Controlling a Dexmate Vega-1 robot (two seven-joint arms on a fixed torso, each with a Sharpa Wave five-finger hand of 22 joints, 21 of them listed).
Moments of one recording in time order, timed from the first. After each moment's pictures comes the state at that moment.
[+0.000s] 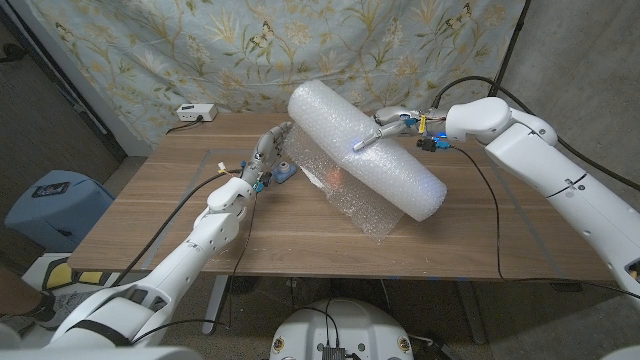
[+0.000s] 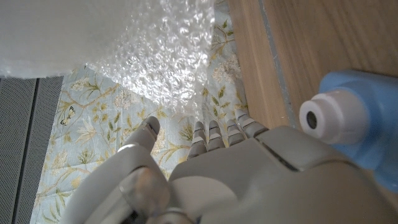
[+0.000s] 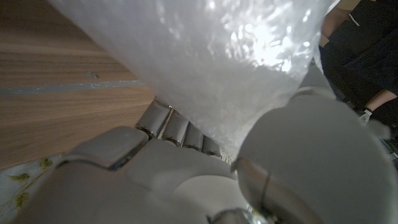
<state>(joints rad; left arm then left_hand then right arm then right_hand) 0.76 0.39 0.35 -1.16 -0.67 -0.32 -0.27 0.36 0.14 0.62 -0.07 0.18 0.10 0.04 0.19 0.19 0.04 0.05 0.22 0.19 -0.03 0.09 0.18 0.16 0.06 0.06 0.20 0.17 -0.66 -0.79 -0.39 -1.99 0.13 -0.36 0.63 0.92 -0.14 0.34 -0.15 0.18 0.59 0.08 0.52 0.31 0.71 0.01 0.69 0.33 0.78 -0.05 0.59 0.48 0.74 -0.06 0.42 0.19</state>
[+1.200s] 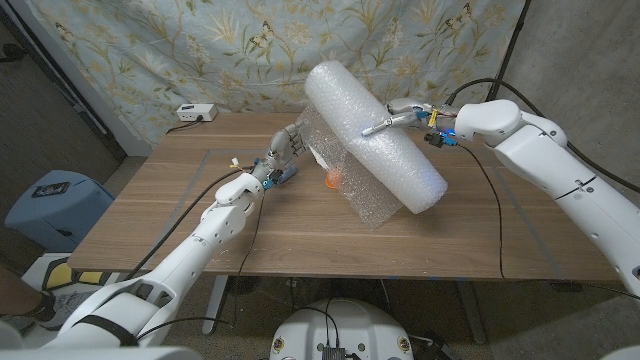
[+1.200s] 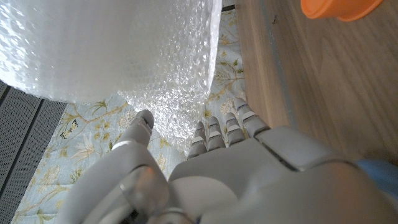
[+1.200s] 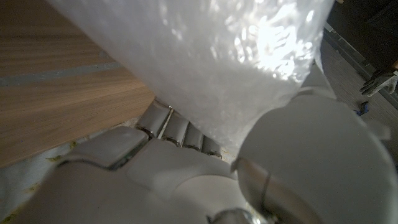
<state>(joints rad) 0.74 0.37 0.38 -1.21 -0.75 -0.20 -0.38 0.42 0.11 0.60 -0.15 0.18 0.09 0.06 0.19 0.19 0.08 0.07 0.23 0.19 0.07 0.12 0.19 0.17 0.19 0.11 0.23 0.17 -0.70 -0.80 -0.34 -1.97 0.22 -0.35 0.49 0.92 -0.14 0.34 -0.15 0.19 0.59 0.08 0.52 0.32 0.72 0.01 0.70 0.34 0.80 -0.05 0.59 0.49 0.74 -0.06 0.42 0.19</state>
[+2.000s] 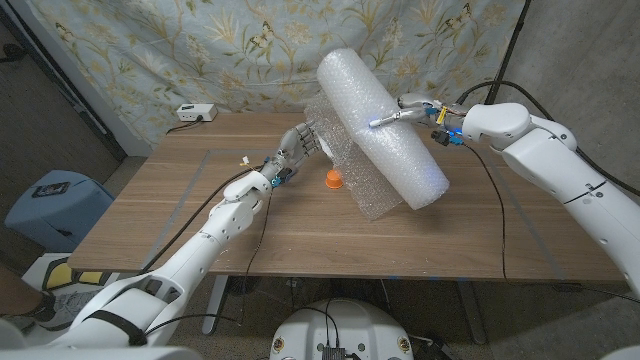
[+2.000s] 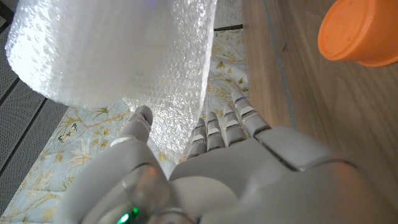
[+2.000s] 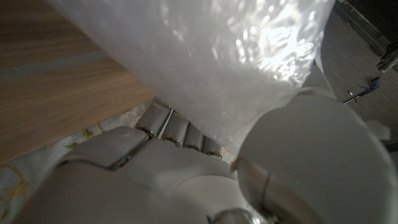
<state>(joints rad) 0.72 0.33 0.39 -1.20 -0.79 -0.15 -0.44 0.47 0.10 0.58 -0.17 0.18 0.14 0.09 0.20 0.19 0.17 0.06 0.25 0.20 0.19 0.08 0.20 0.17 0.31 0.11 0.26 0.18 -0.74 -0.81 -0.30 -1.96 0.27 -0.34 0.40 0.92 -0.13 0.33 -0.15 0.19 0.60 0.08 0.52 0.32 0.72 0.01 0.71 0.34 0.80 -0.05 0.59 0.50 0.74 -0.06 0.43 0.19</state>
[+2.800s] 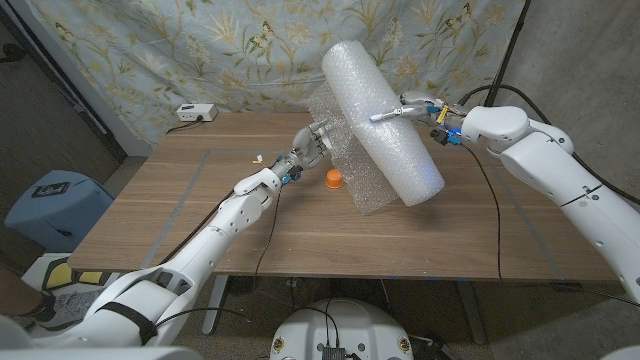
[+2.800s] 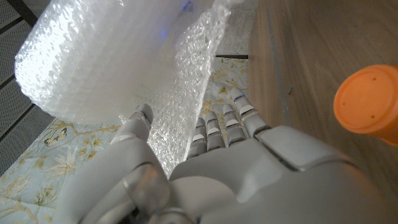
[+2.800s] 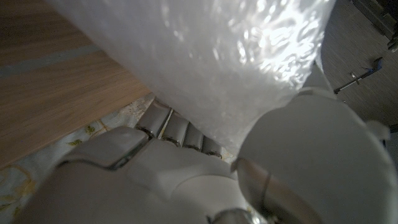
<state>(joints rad) 0.68 0.30 0.41 -1.19 -0.85 -0.04 -0.52 0.50 0.10 0.58 -0.17 0.18 0.14 0.09 0.20 0.19 0.18 0.06 0.25 0.20 0.20 0.09 0.20 0.17 0.33 0.12 0.26 0.19 -0.76 -0.79 -0.29 -1.95 0.31 -0.32 0.35 0.92 -0.13 0.33 -0.15 0.19 0.60 0.08 0.51 0.32 0.72 0.01 0.72 0.35 0.81 -0.05 0.58 0.51 0.75 -0.06 0.43 0.19</state>
